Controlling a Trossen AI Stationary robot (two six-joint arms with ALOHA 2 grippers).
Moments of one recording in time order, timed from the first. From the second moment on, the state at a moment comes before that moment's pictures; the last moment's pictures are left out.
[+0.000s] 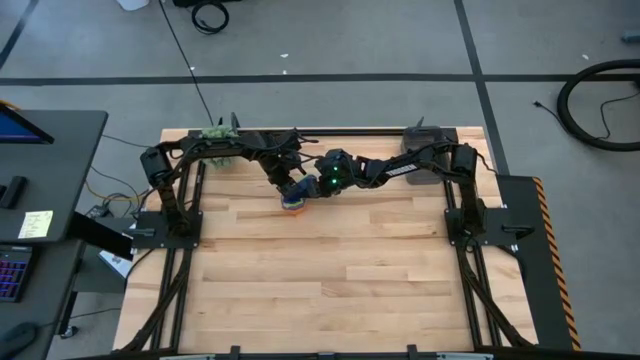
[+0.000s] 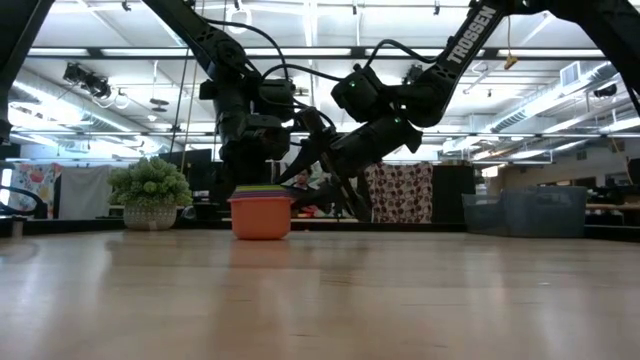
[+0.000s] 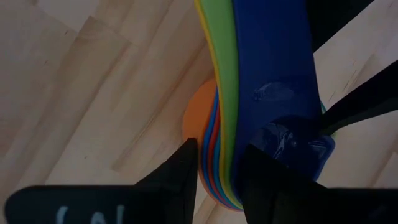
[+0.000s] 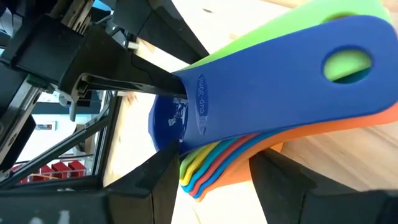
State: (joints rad) left arm 0.46 1.82 1.20 -0.69 0.38 -0.14; right arm -0.31 2.01 1.12 0.37 -0.38 1.02
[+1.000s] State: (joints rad) left arm 0.46 1.82 1.20 -0.68 0.36 -0.14; right arm -0.33 2.01 1.12 0.36 -0.39 1.01
